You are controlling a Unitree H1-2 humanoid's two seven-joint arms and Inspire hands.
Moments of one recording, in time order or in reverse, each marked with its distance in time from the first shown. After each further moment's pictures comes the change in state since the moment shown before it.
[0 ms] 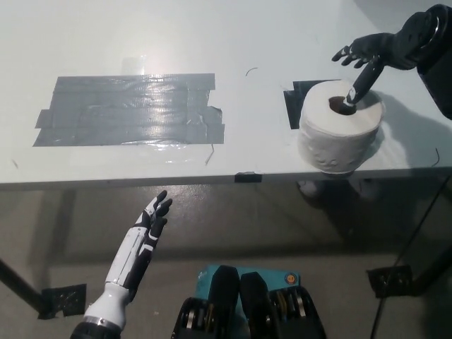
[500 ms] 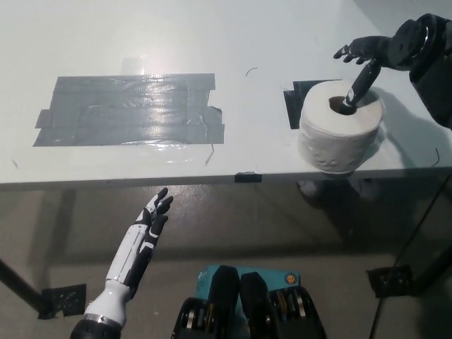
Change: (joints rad) left_arm -0.006 0.000 0.000 0.000 0.000 0.000 -0.002; right_arm 0.015 0.023 0.013 0.016 -0.046 -0.015 -0.080
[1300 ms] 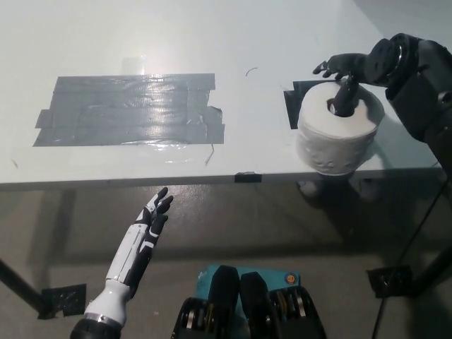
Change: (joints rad) left_arm -0.002 0.000 0.000 0.000 0.000 0.002 0.000; right_arm 0.025 0.056 -0.008 0.018 -0.012 -0.011 -0.021
